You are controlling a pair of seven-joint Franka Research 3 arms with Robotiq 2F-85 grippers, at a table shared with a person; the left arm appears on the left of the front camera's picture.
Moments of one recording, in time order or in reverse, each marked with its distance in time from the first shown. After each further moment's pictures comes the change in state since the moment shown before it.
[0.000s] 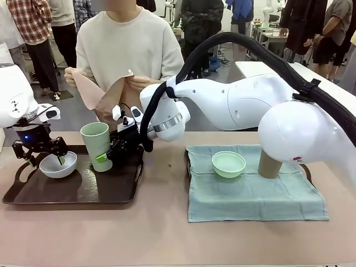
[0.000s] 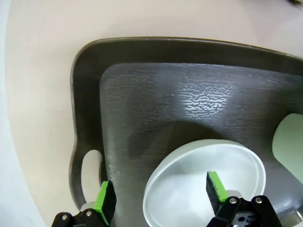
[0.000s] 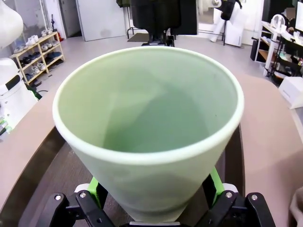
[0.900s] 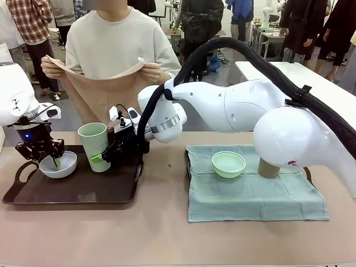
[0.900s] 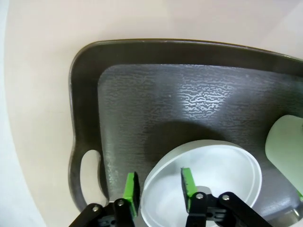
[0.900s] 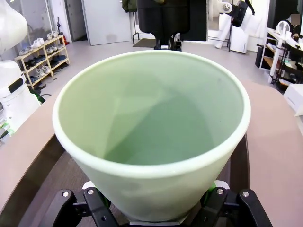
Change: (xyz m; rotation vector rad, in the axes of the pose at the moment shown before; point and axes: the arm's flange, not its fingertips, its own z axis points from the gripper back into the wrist) left arm 0.002 -0.002 0.003 -0.003 0.010 -0.001; right arm 0.001 -0.002 -0.012 0.025 -0.030 0.008
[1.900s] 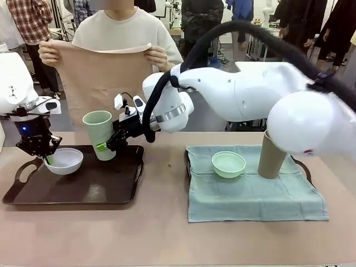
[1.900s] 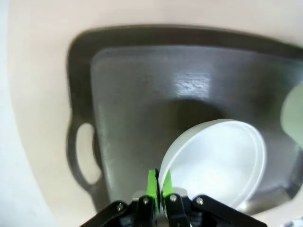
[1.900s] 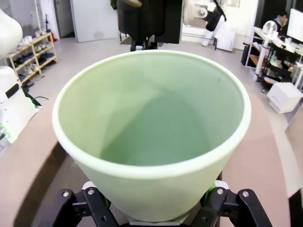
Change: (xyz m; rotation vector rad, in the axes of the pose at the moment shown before) left arm -0.013 -0.014 0.043 -0.007 0.055 -0.025; right arm 0.044 0.010 0.043 -0.080 0.032 0.027
